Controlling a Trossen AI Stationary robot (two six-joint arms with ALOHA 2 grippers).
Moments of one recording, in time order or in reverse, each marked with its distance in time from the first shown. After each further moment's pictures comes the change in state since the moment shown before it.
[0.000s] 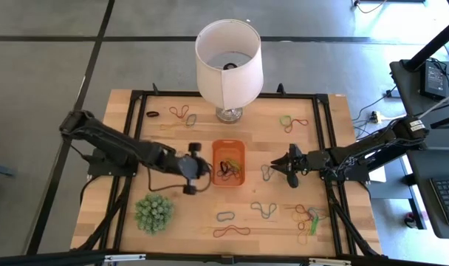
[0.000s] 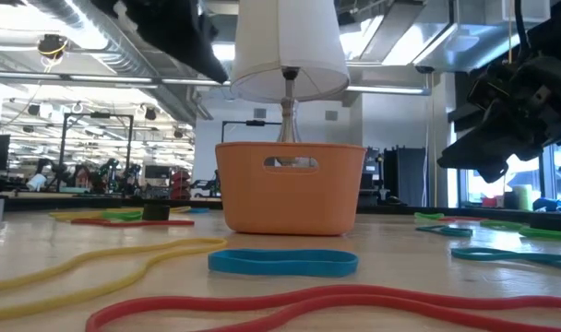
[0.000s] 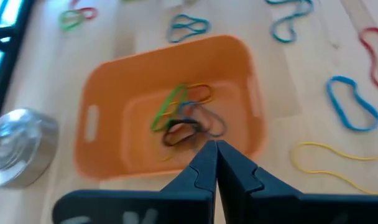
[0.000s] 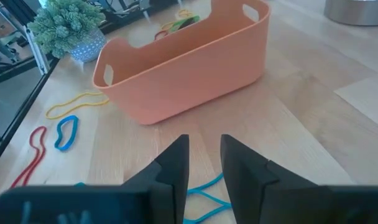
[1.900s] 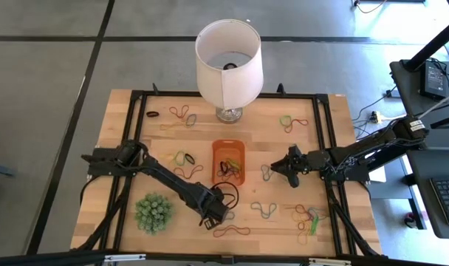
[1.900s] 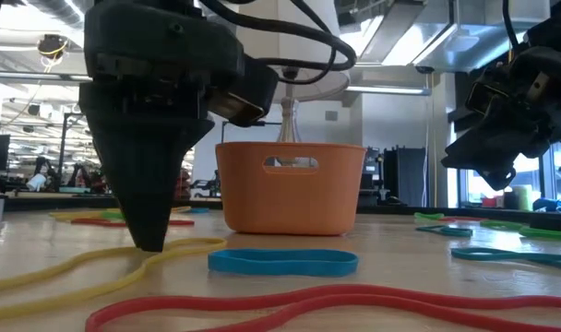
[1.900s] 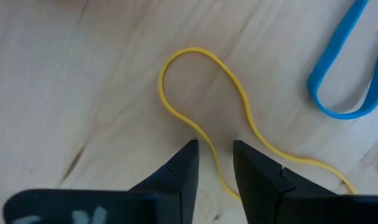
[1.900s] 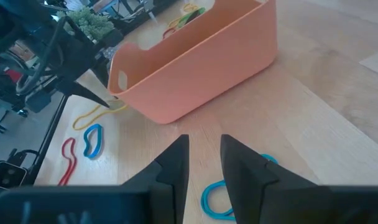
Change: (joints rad) left arm -0.141 0.707 0.458 -0.384 0.290 -0.970; right arm 0.000 0.000 0.002 0.003 -0.051 0.159
